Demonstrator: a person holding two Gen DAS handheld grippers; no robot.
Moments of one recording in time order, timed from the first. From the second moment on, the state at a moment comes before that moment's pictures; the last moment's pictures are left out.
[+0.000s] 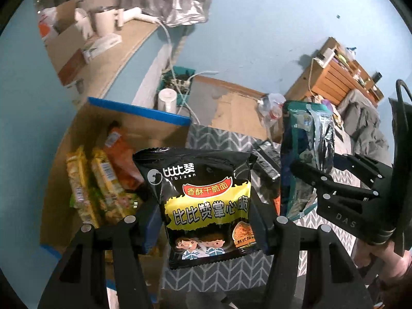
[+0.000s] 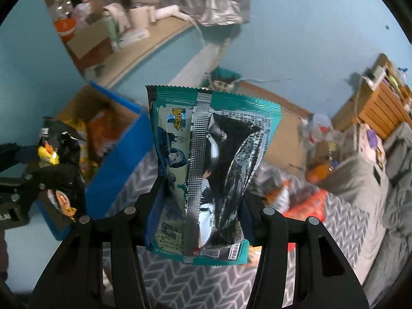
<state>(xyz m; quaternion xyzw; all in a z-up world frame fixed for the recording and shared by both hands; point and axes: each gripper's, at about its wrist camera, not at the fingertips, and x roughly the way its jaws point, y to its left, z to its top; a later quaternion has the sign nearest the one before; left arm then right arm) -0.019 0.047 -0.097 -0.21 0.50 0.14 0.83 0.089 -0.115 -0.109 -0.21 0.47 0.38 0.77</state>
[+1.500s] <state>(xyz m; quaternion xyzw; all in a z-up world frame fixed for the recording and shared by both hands) -0.099 0.181 -0.139 -0.26 0.52 0.28 0.77 0.043 0.056 -0.149 -0.22 0.54 0.46 0.67</state>
